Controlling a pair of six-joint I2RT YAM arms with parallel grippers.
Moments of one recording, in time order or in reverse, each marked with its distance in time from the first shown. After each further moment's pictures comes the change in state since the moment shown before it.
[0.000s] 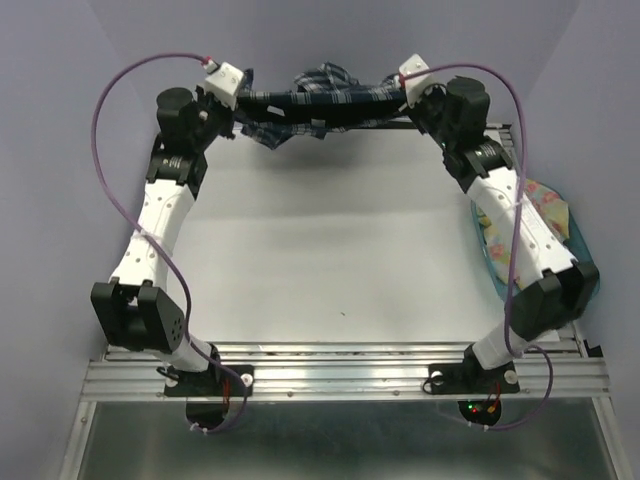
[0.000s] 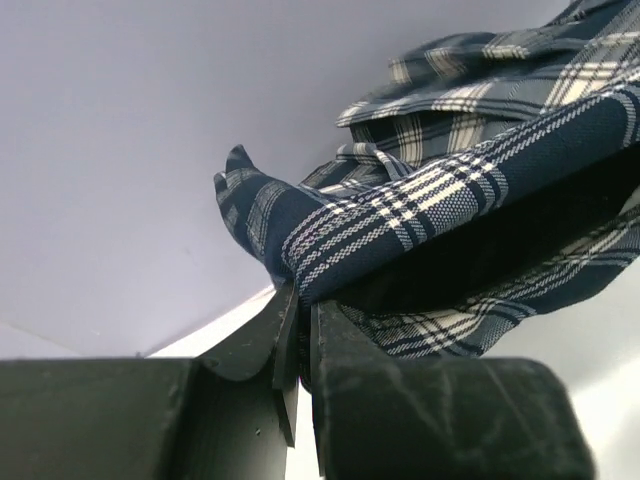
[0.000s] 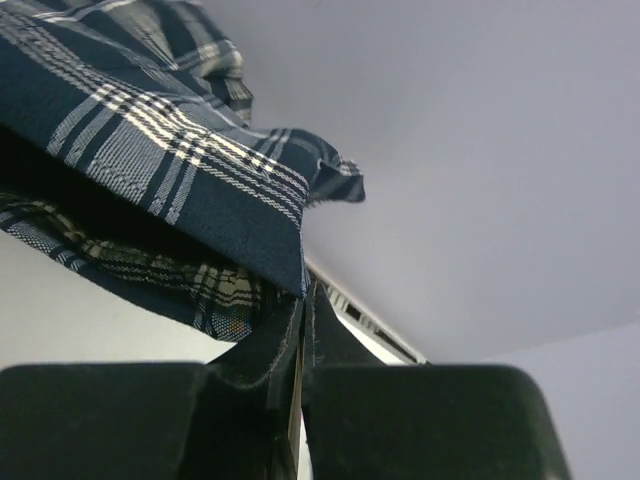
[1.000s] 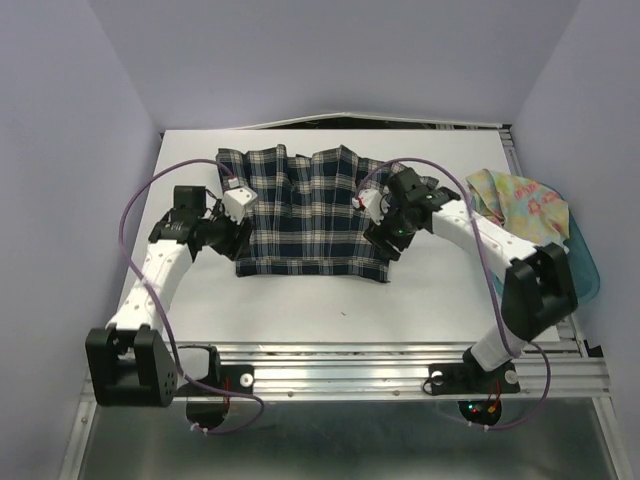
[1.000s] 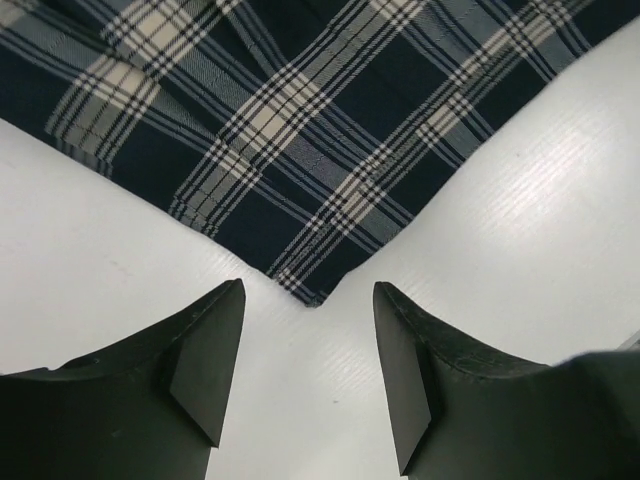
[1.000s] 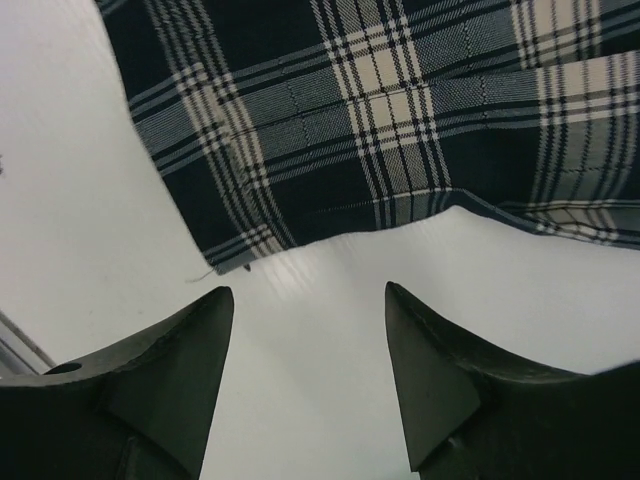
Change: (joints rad) left arm 0.057 -0.473 -0.760 -0.539 0.207 0.272; right arm 0.169 -0.151 -0.592 -0.571 -0.328 0.076
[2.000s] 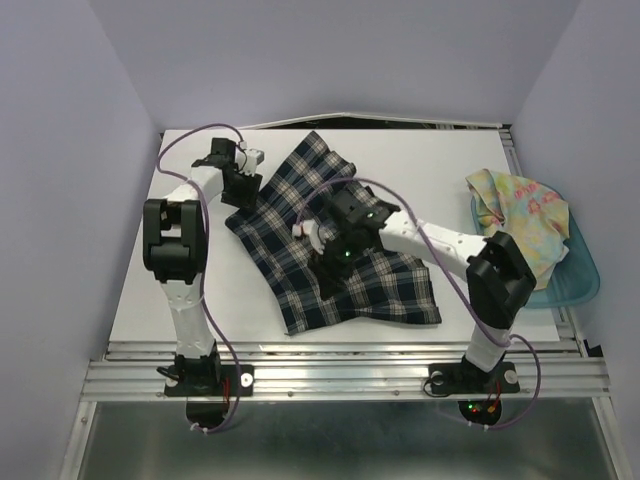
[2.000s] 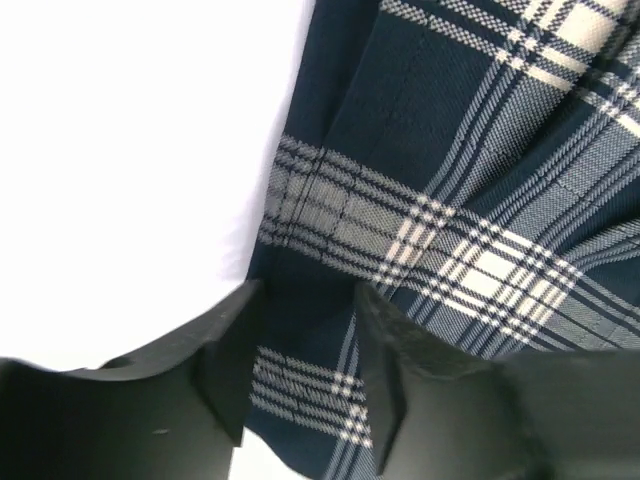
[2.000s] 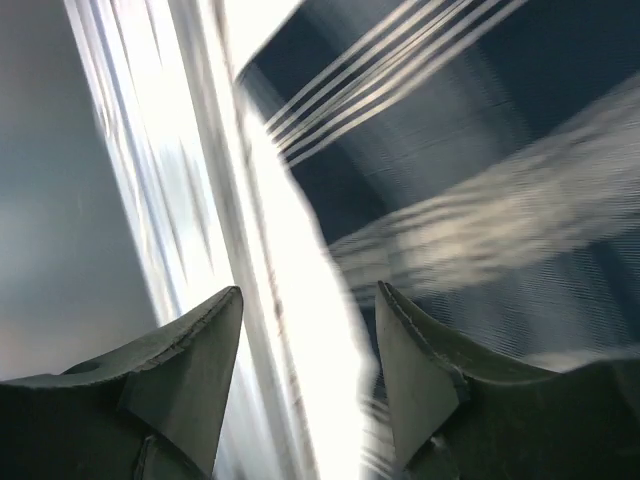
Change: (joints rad) left arm -0.031 0.952 0.639 0.088 -0.279 -0.346; right arm 0.367 0.271 0.072 0.006 -0.410 0.224
